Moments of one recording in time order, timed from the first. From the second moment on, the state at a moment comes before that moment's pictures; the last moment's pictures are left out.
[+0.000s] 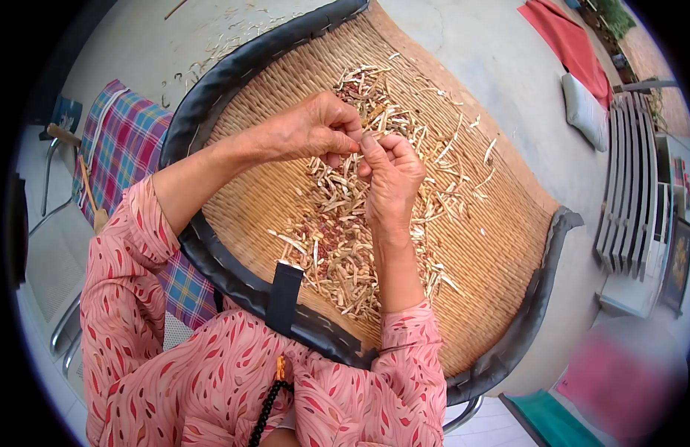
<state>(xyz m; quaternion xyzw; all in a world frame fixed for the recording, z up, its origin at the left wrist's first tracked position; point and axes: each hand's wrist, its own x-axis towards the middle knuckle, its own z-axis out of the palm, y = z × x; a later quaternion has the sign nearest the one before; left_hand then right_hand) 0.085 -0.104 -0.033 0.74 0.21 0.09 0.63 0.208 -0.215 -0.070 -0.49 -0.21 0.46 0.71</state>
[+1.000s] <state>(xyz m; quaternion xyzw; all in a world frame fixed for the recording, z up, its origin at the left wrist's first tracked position) 0.090 -0.098 -0.029 0.63 0.25 0.10 0.73 0.212 -0.220 -0.064 -0.46 -0.20 0.49 0.71</state>
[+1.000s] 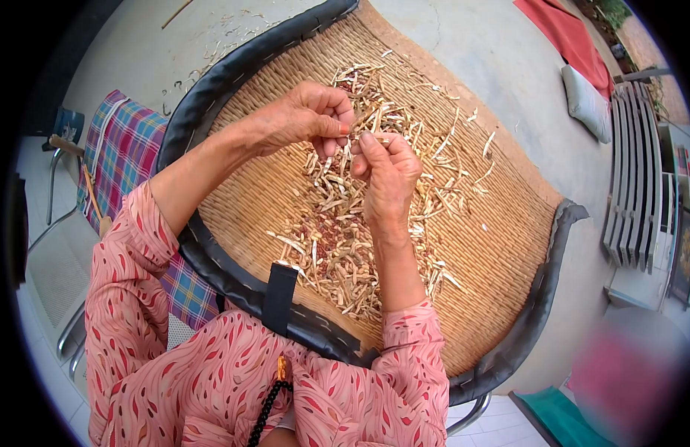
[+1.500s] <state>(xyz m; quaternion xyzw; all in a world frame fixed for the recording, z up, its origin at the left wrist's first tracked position) 0.091 -0.117 -0.030 0.76 0.23 0.02 0.61 0.216 -0.229 -0.070 -0.54 -0.28 0.53 0.59</state>
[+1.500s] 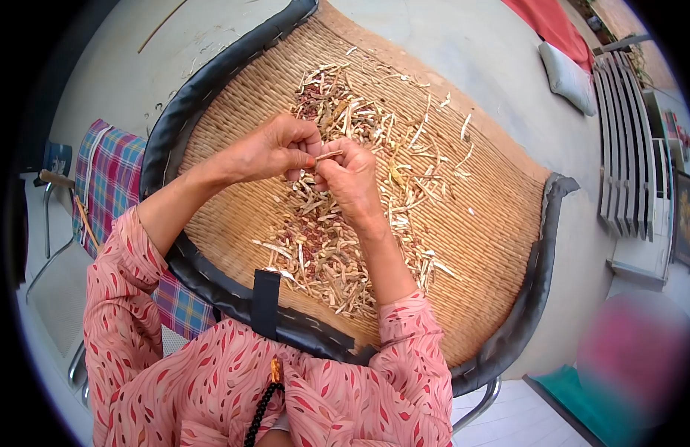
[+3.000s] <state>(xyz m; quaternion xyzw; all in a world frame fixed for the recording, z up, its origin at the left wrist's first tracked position) 0.029 -0.032 0.000 0.83 0.42 0.36 -0.10 0.279 -0.184 -0.123 -0.79 -0.54 -0.04 0.28</state>
